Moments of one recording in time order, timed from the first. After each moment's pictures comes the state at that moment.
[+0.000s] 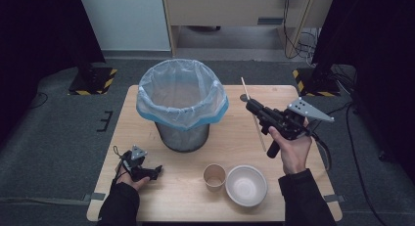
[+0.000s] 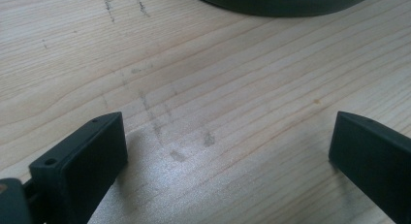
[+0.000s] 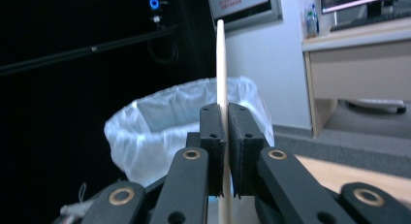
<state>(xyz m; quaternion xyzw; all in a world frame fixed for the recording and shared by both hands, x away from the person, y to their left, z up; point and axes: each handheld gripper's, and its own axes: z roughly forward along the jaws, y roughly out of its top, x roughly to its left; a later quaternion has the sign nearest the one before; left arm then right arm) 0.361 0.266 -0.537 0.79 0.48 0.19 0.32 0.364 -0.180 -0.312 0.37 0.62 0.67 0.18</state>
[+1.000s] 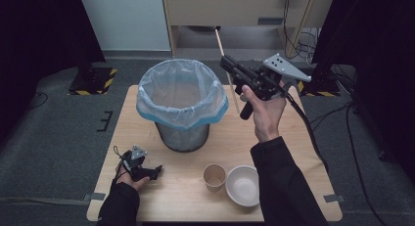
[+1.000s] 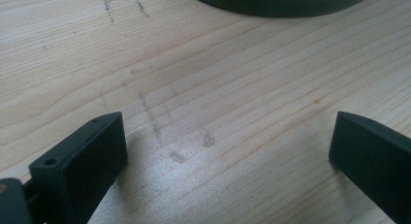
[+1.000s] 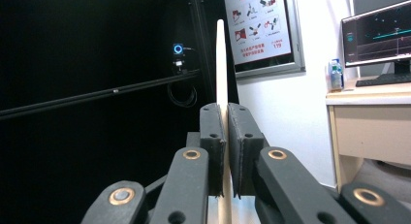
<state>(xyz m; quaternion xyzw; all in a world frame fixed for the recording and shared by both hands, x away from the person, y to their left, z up) 0.361 0.266 -0.537 0.79 0.48 0.19 0.32 0.411 -0.113 -0.237 0.31 0.58 0.73 0.21</state>
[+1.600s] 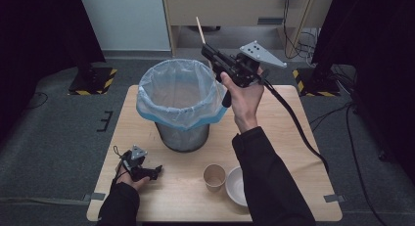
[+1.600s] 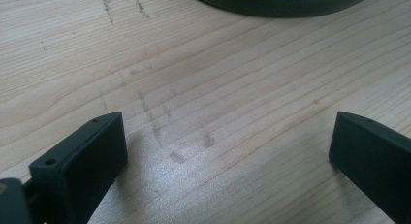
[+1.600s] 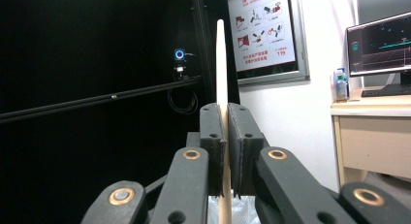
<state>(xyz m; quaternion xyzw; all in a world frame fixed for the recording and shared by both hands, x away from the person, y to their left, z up) 0.361 0.266 -0.537 0.79 0.48 0.19 0.32 0.436 -0.070 -0.227 0.30 0.57 0.73 0.22</state>
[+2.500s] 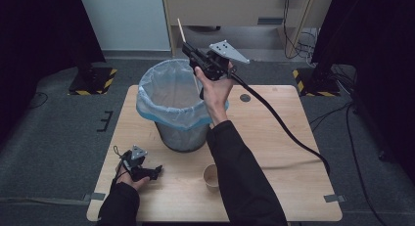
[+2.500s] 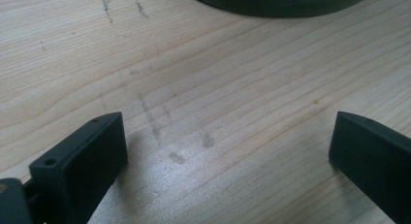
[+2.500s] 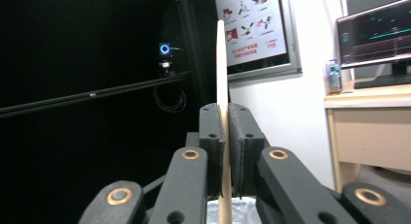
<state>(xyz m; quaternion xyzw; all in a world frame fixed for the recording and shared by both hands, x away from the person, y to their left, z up) 0.361 0.266 -0.537 0.79 0.48 0.19 0.32 0.488 -0.011 -0.261 0.32 0.56 0.73 0.22</state>
